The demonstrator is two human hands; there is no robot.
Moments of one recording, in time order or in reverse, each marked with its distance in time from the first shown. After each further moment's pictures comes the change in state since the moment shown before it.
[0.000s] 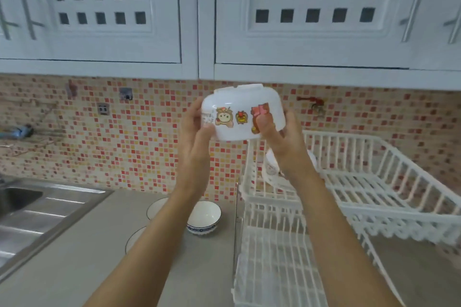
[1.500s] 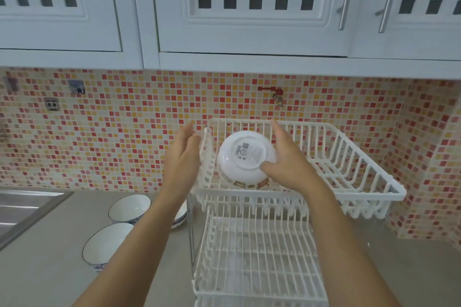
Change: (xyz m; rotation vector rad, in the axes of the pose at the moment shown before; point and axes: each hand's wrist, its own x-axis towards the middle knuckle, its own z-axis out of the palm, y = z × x) left_hand -0.028 -0.017 0.069 0.370 -0.046 -0.343; right_hand -0.029 0.025 -0.106 -0.617 -0.184 0.271
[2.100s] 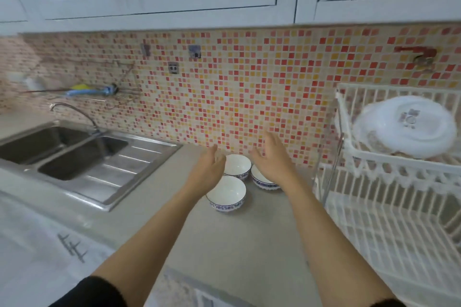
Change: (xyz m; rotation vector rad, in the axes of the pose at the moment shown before) left_hand -0.011 -0.141 -0.223 0.543 -0.092 -0.323; right_hand 0.027 -0.115 0.284 0.083 -0.189 -0.084
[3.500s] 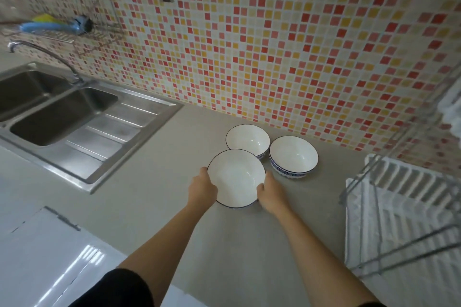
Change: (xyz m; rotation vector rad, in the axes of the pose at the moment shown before) left_hand 0.125 -0.176 0.093 0.117 -0.089 -0.476; right_hand 0.081 0.140 0.182 -0.050 -0.270 0.422
